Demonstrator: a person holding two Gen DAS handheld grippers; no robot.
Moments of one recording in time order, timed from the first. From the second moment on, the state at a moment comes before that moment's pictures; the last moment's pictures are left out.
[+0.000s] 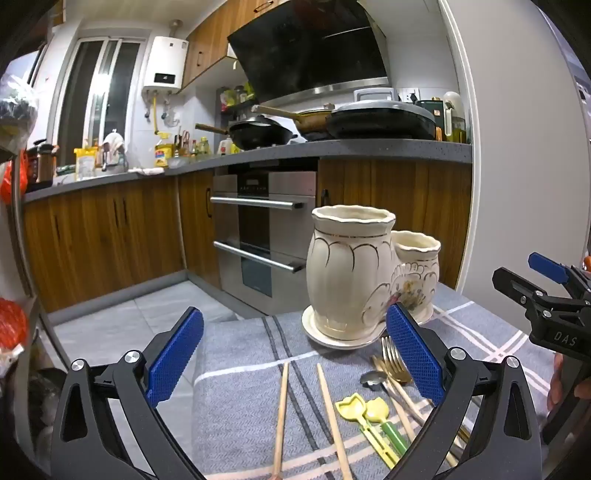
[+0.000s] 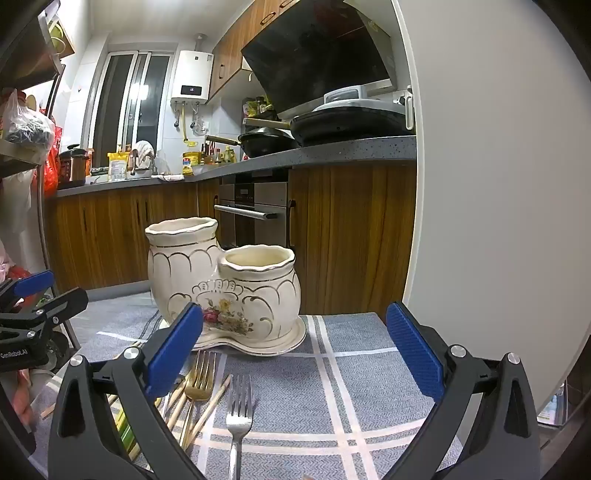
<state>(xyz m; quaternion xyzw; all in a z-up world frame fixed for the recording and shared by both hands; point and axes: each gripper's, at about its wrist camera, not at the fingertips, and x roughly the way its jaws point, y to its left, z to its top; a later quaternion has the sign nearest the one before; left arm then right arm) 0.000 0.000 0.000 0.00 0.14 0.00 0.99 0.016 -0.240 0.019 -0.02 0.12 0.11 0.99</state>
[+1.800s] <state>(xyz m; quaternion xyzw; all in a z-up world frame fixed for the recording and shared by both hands) 0.000 0.000 0.000 0.00 0.14 0.00 0.99 0.015 -0.241 0.019 -0.02 0.12 0.11 0.99</state>
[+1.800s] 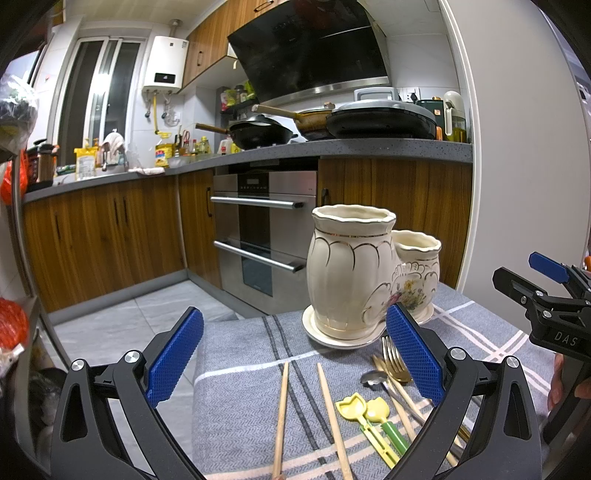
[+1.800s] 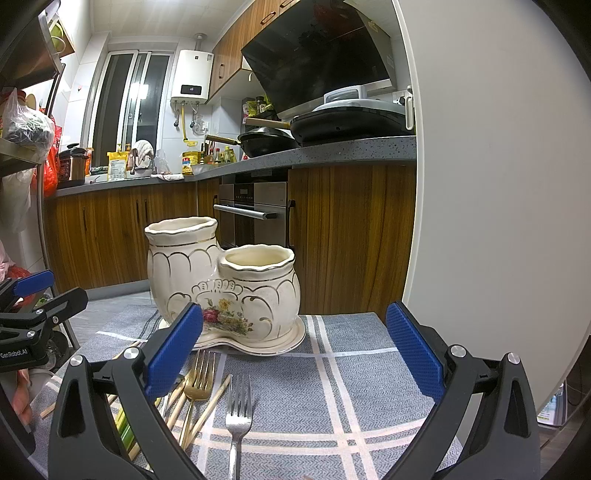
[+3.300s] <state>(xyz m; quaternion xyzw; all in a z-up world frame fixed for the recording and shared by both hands) 0.009 0.026 -0.013 0.05 0.25 0.00 0.97 0.017 -0.241 0.014 -0.01 0.19 0.12 0.97</state>
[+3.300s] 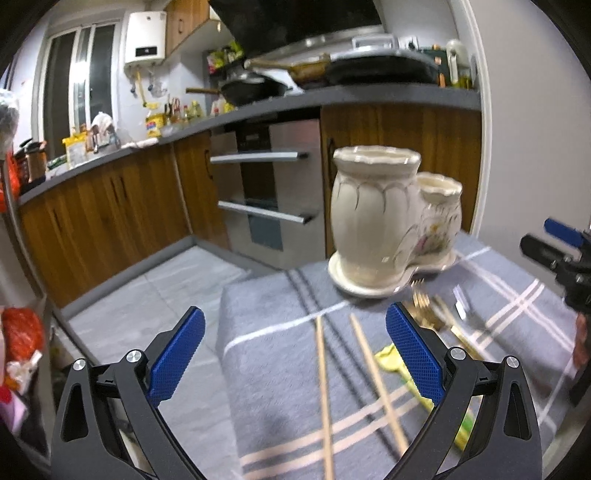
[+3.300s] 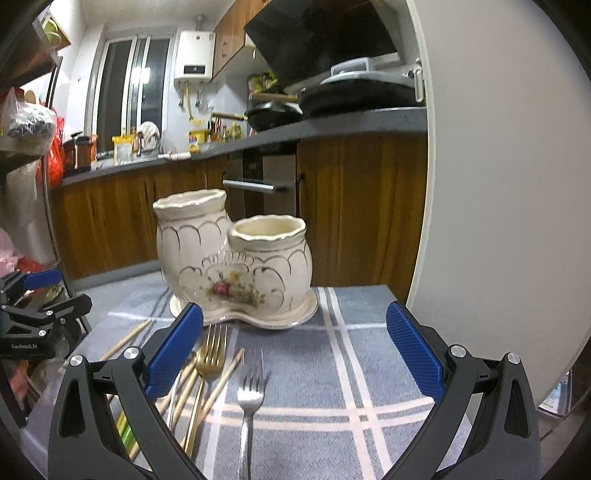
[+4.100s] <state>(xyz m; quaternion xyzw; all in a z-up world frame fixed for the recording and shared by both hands) 0.028 0.013 -0.059 0.09 0.39 -0.06 0.91 0.028 -0.217 -0.038 -0.07 0.40 0.23 0.88</state>
